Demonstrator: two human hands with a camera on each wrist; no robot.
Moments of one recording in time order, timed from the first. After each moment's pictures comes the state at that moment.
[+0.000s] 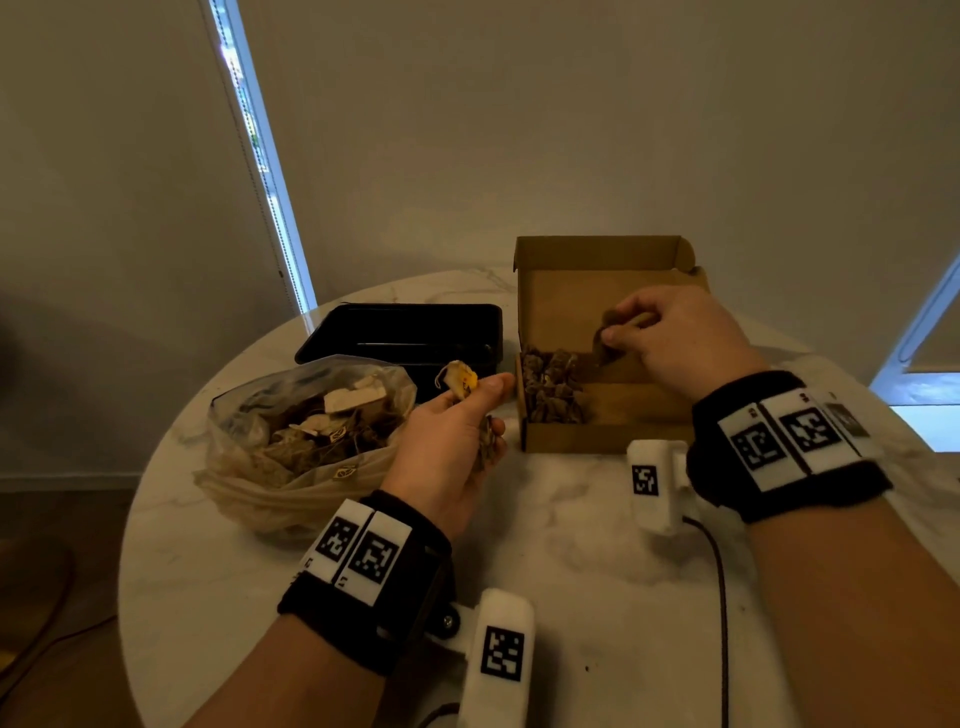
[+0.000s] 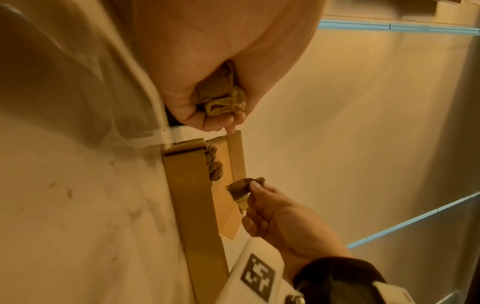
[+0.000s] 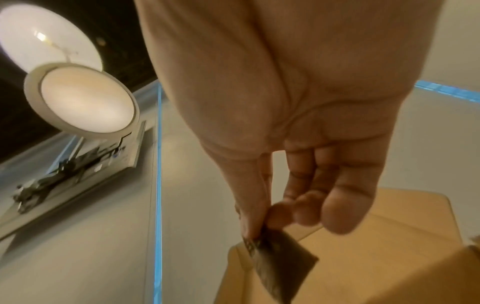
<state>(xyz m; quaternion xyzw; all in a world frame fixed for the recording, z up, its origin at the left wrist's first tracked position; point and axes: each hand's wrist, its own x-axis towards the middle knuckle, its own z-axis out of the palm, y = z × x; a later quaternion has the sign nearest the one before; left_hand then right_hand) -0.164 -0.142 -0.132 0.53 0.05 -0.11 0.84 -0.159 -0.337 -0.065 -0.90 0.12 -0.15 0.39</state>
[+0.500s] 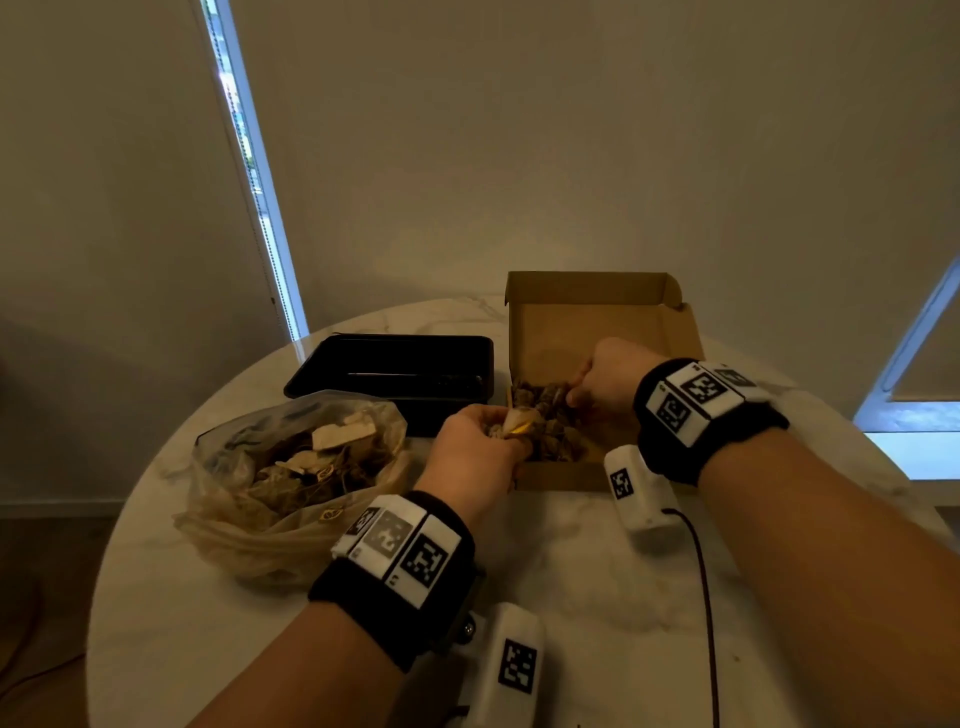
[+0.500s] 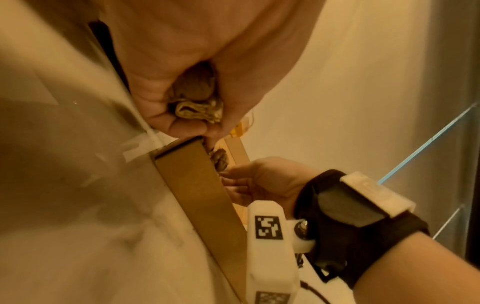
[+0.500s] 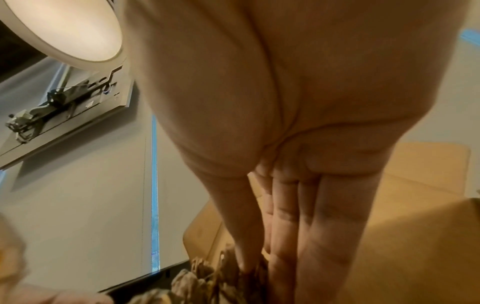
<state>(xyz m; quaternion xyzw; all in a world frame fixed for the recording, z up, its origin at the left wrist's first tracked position) -0.132 -0.166 -0.135 0.73 -0.02 -0.10 0.67 -0.093 -0.335 -0.071 -0.96 0.14 0.08 0.22</state>
